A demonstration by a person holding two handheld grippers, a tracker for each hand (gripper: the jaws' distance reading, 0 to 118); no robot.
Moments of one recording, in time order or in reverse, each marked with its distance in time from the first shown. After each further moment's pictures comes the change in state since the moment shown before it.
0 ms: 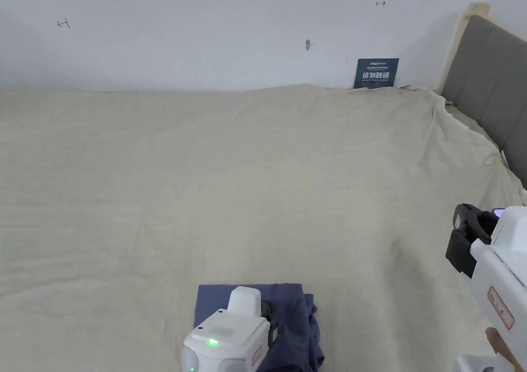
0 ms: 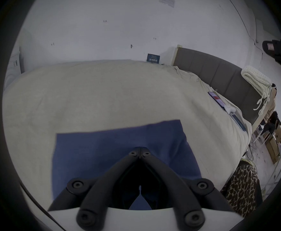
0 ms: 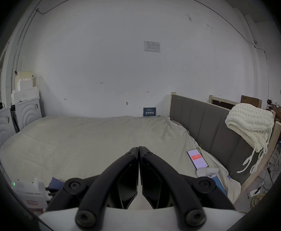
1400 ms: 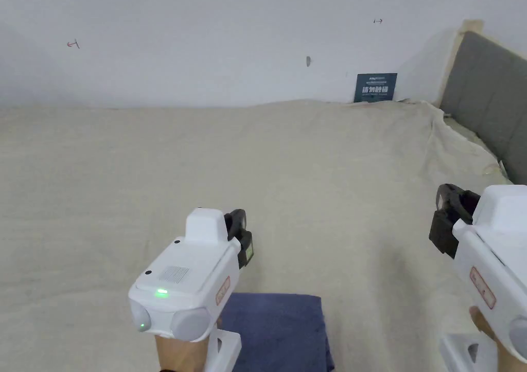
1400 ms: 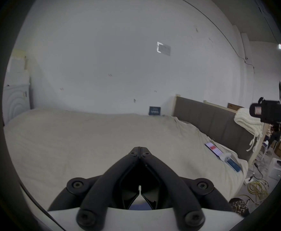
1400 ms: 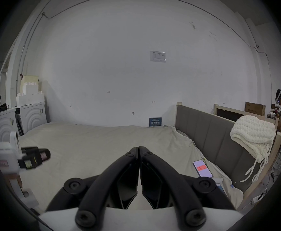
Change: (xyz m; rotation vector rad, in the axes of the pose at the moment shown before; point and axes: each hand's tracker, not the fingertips) left arm -0.031 0.127 0.126 0.471 0.064 -0.027; right arm -0.027 0.028 0.006 0.089 0.049 0.013
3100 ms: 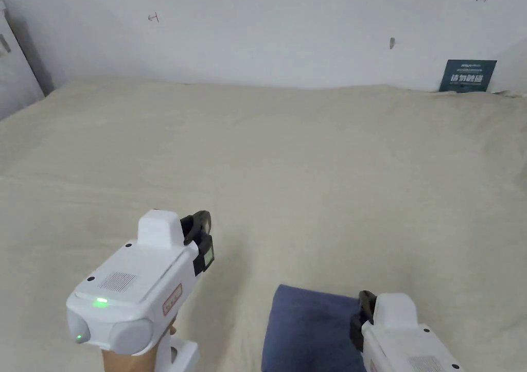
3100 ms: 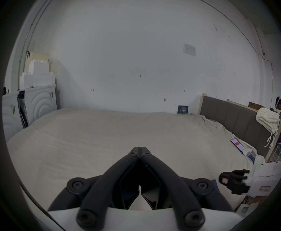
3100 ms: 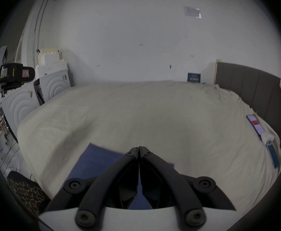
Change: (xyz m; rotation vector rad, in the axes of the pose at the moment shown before) left arm -0.114 -0.009 0.049 -0.077 0.180 0.008; right arm -0.147 -0.186 -0.083 -0.351 0.272 0.007
